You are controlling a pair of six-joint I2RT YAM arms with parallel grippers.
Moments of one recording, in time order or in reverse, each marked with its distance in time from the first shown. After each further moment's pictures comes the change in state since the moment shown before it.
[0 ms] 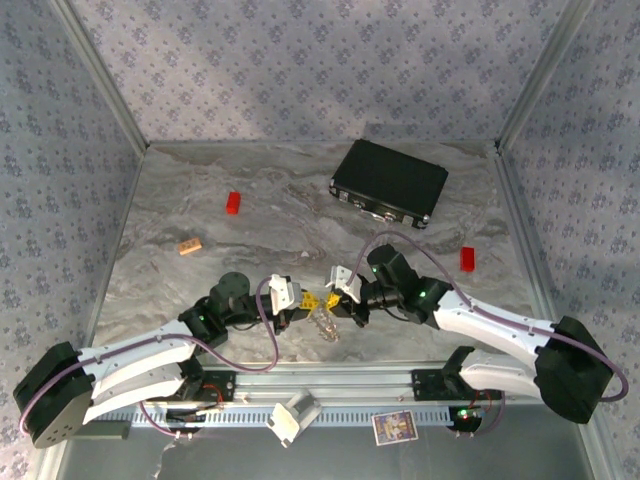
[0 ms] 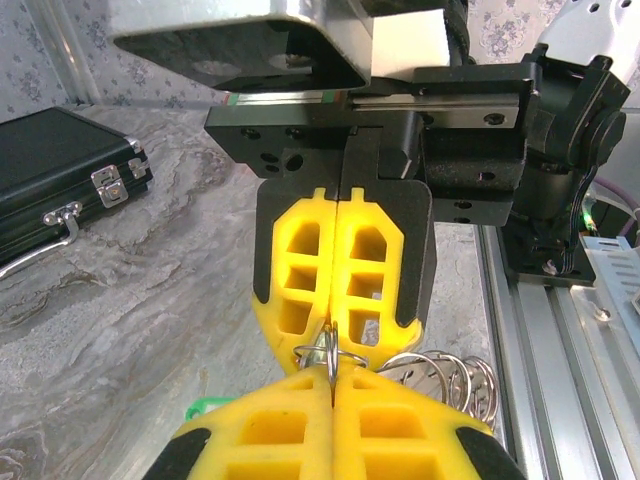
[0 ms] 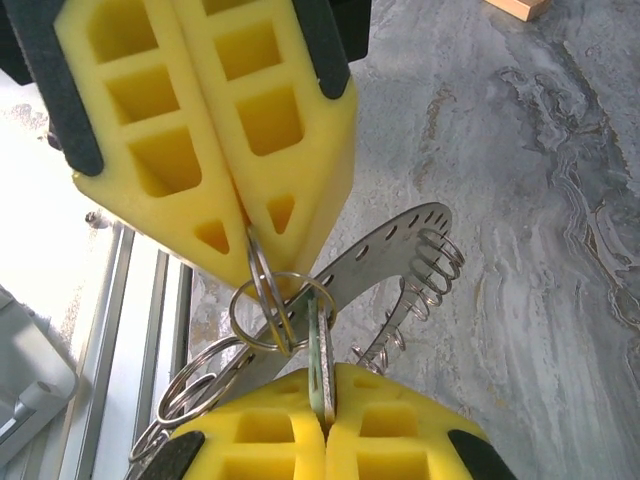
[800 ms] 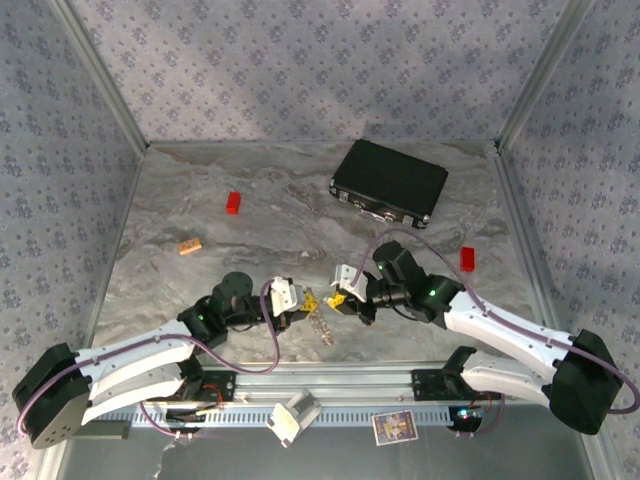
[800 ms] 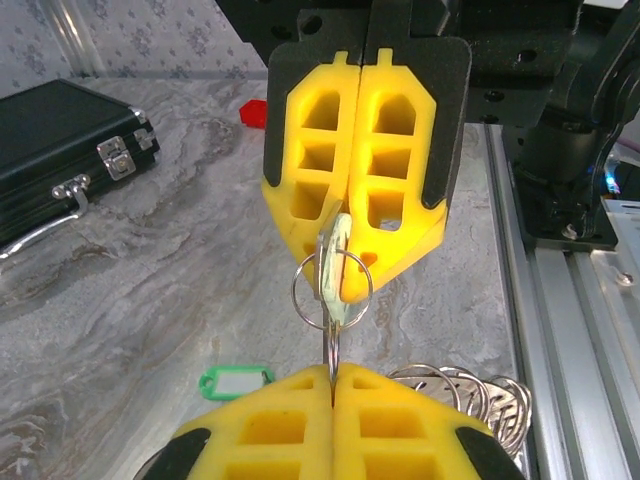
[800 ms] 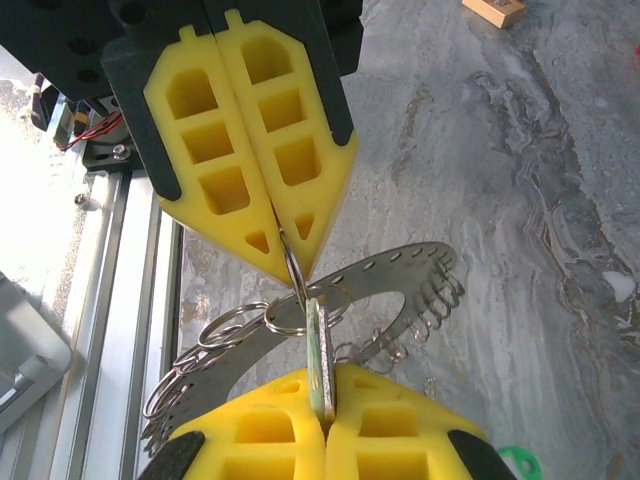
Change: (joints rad) left arm -0.006 -0.012 0.020 -0.104 -0.046 0.061; right arm -0.008 -0.078 0.065 -0.163 0.058 -0.071
